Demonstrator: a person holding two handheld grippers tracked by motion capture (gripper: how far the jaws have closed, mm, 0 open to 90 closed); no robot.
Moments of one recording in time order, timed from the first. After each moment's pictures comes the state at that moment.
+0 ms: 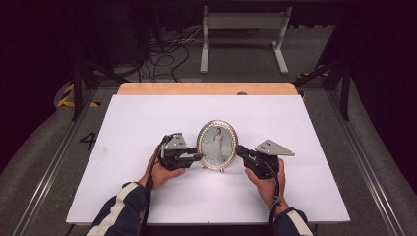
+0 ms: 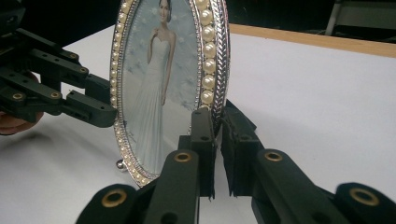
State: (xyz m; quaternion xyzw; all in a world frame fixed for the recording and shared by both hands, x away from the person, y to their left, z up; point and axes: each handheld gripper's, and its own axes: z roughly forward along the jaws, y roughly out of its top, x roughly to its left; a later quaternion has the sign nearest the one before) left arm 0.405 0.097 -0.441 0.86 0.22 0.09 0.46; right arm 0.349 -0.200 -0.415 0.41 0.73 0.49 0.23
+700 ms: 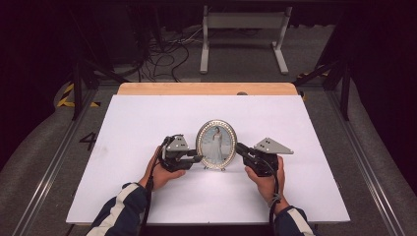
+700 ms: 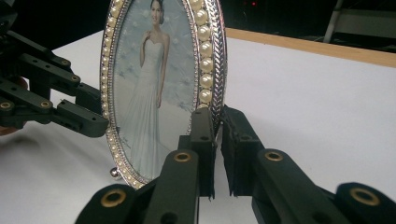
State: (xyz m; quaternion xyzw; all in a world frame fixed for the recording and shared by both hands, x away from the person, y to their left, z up) left arm 0.402 0.094 -0.441 0.87 0.22 0.09 0.44; right arm 0.355 -0.200 -0.416 0.40 0.74 0.49 0.24
